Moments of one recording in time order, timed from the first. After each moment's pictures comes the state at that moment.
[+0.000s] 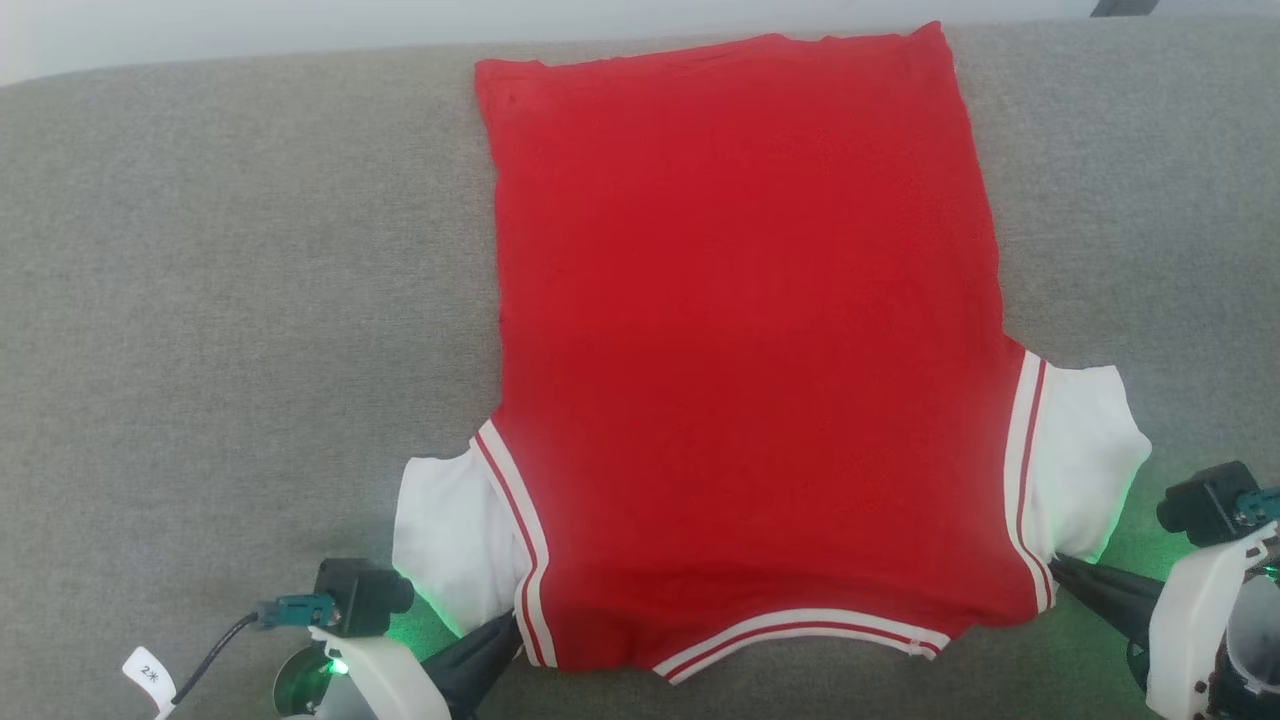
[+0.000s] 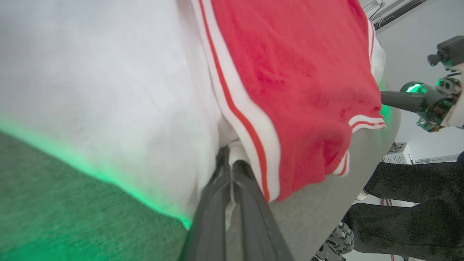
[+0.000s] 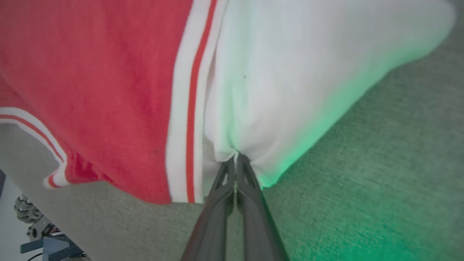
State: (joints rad) left arm -0.35 0.62 -1.00 0.27 -1.21 -0.07 -0.15; right arm -0.57 -0.91 1.23 0.39 1.30 0.14 -0.06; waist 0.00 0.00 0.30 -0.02
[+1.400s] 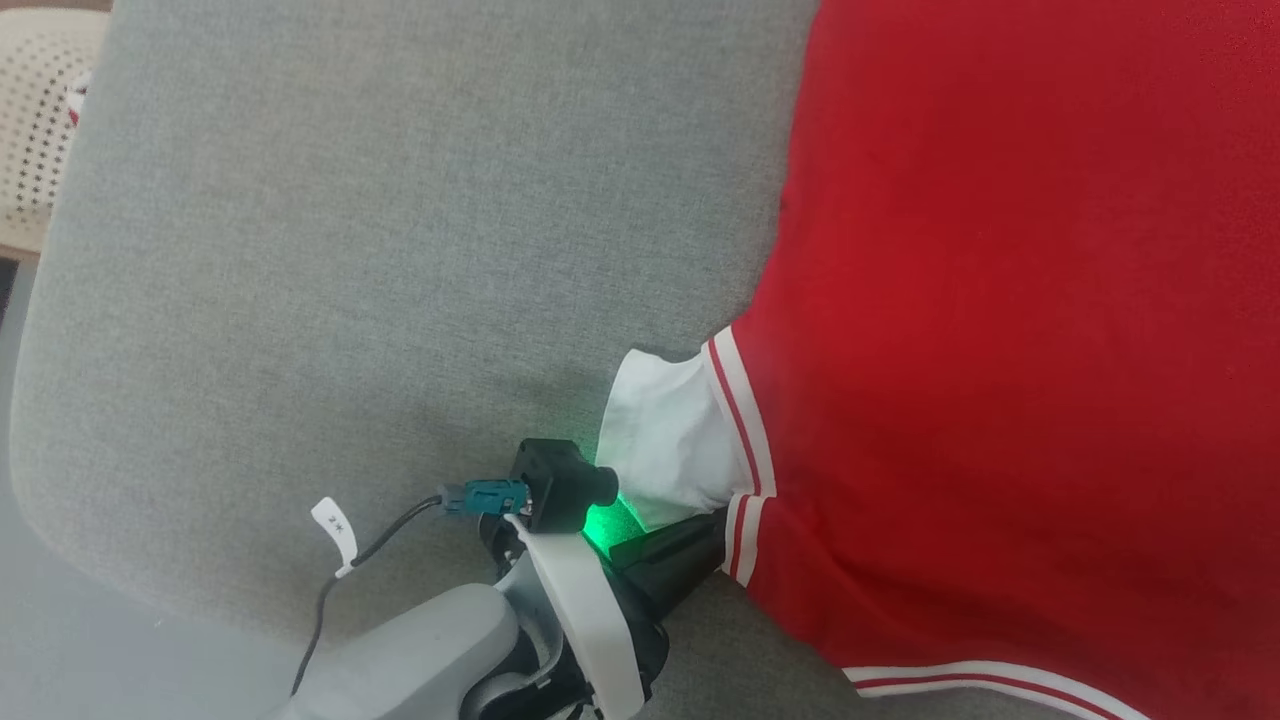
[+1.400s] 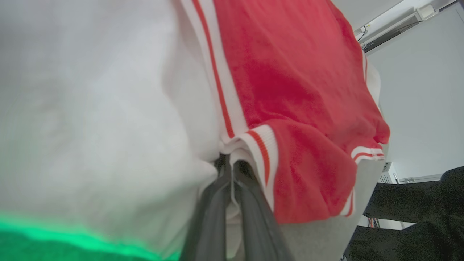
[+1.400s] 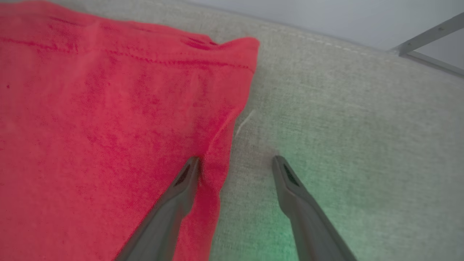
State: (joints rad) left arm -0.61 0.40 -1.10 0.26 -1.11 -0.14 -0.16; right arm -1.45 -0.79 0.86 1.05 0.99 0.13 0.67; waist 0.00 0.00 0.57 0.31
